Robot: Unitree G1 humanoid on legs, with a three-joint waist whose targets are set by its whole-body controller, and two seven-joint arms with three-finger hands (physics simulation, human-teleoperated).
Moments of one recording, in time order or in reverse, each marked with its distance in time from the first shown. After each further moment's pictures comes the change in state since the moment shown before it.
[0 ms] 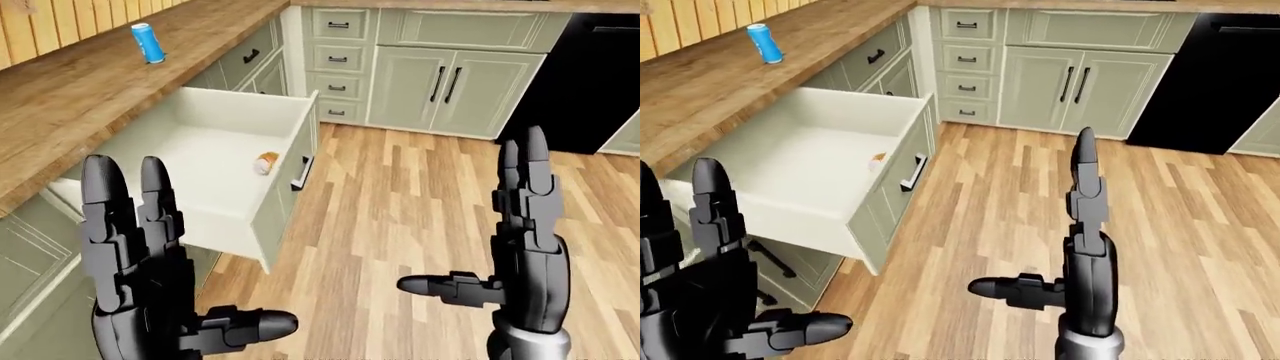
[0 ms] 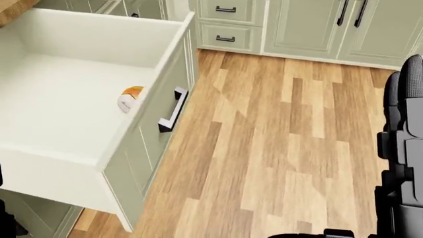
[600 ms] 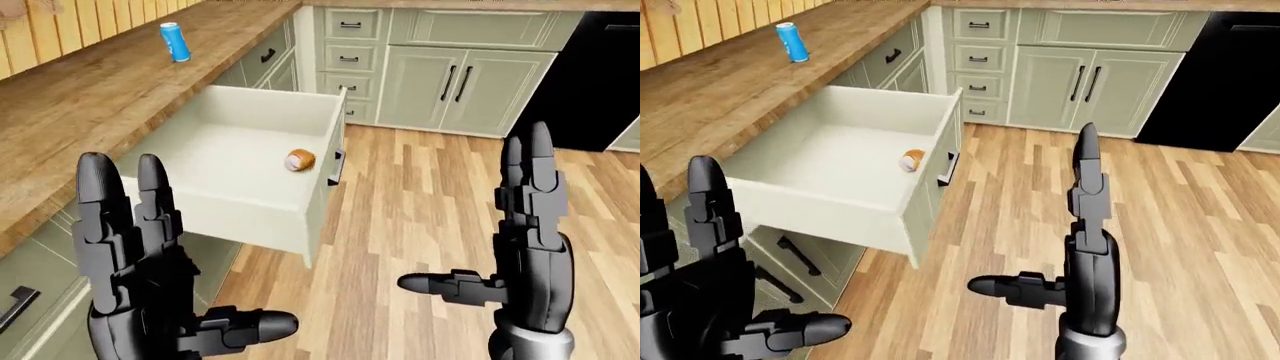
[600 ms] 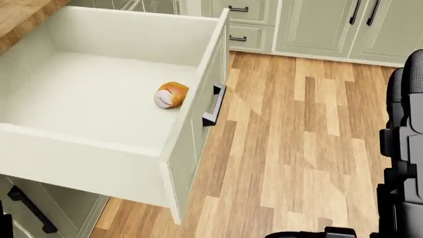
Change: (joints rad) left arm 0.000 0.001 -0.002 -0.020 0.003 0.012 0.003; right arm -0.005 -0.001 0.007 -0.031 -0.011 0.037 -0.004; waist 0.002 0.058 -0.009
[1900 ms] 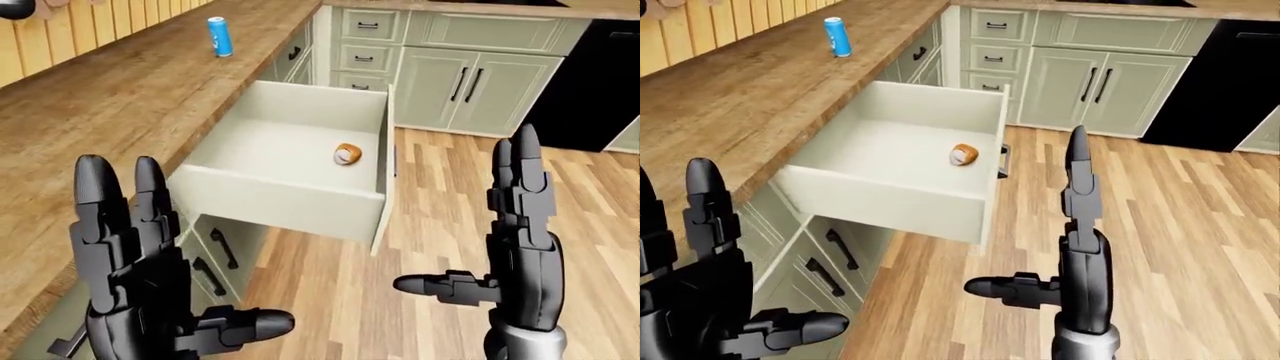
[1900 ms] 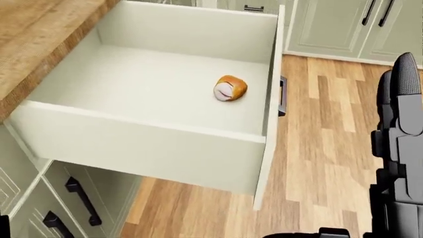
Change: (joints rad) left arm 0.002 0.005 0.013 0.011 -0.007 -0.004 0.006; right arm -0.001 0.003 0.013 0.021 -0.003 -0.012 0.007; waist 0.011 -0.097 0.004
